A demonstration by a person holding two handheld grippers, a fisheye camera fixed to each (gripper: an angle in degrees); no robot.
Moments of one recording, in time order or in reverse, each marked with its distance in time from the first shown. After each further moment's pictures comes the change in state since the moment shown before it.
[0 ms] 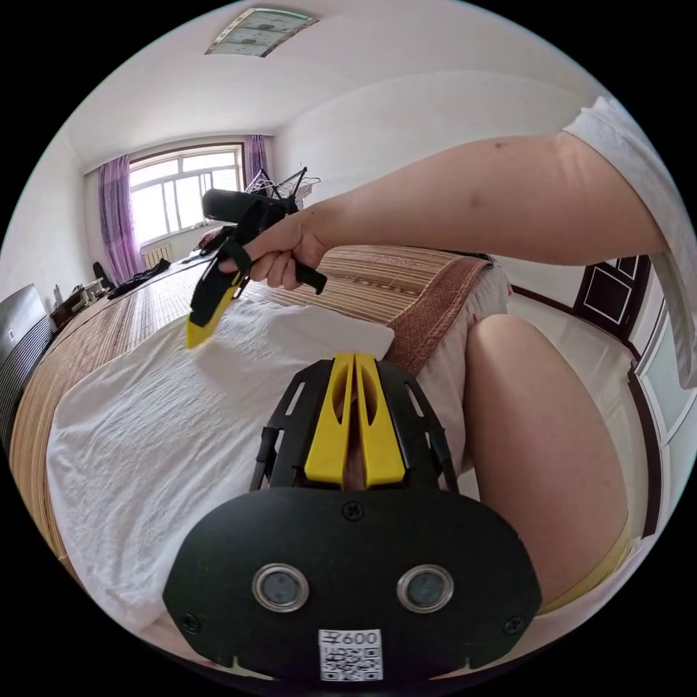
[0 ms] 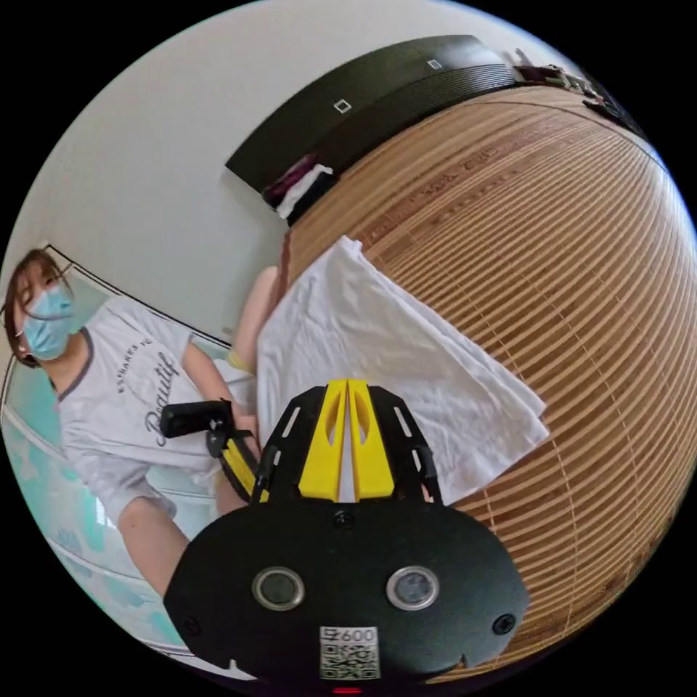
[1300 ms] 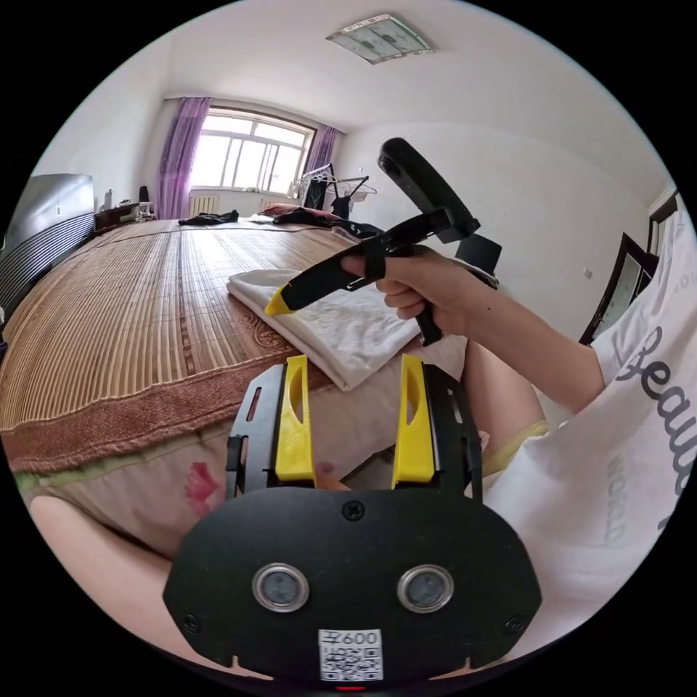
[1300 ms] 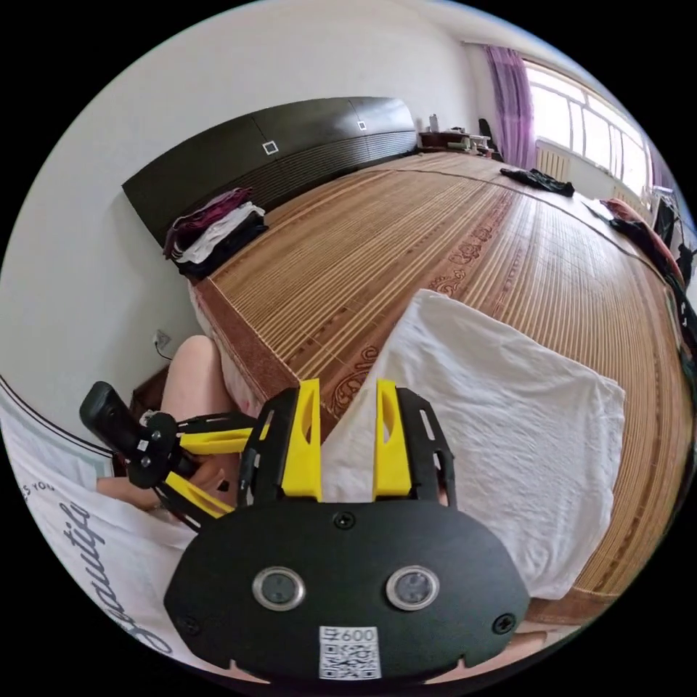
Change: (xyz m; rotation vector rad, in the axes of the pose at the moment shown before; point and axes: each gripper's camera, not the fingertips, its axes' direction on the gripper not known) left arm -0.143 -0.102 -0.353 0.037 0.047 -0.312; right arm -0.155 0.001 0.490 0.300 0.595 0.202
